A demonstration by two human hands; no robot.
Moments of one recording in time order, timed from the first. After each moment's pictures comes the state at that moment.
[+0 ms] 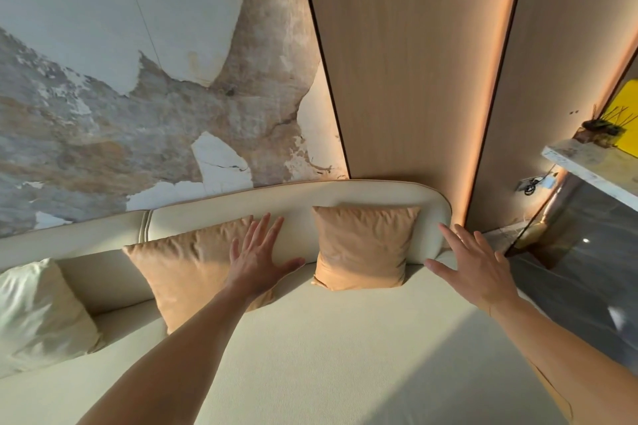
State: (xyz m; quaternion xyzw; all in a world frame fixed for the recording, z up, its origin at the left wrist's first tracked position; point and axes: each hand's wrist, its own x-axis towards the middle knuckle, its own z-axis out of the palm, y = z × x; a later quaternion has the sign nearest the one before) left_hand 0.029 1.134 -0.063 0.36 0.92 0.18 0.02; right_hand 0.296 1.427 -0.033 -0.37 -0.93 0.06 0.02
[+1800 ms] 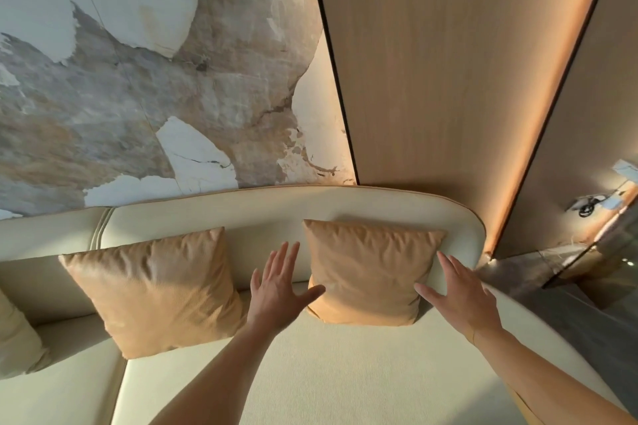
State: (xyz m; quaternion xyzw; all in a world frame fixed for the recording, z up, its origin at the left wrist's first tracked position) left_hand -0.017 1.289 -0.203 0.29 0.93 0.23 0.07; right_hand 0.174 1.570 -0.182 -0.36 -0.92 0.16 -0.01
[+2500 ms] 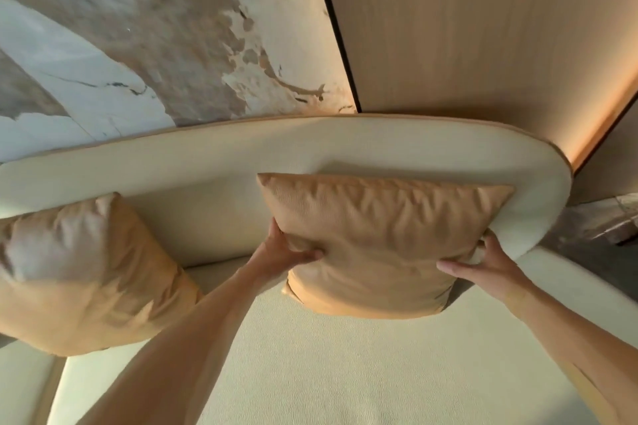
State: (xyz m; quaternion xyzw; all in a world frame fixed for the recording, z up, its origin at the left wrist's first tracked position) left_hand -0.133 1.430 -0.385 0.12 0.81 0.47 0.32; right_hand 0.084 1.724 -0.384 -0.42 -0.74 0.53 -0.03
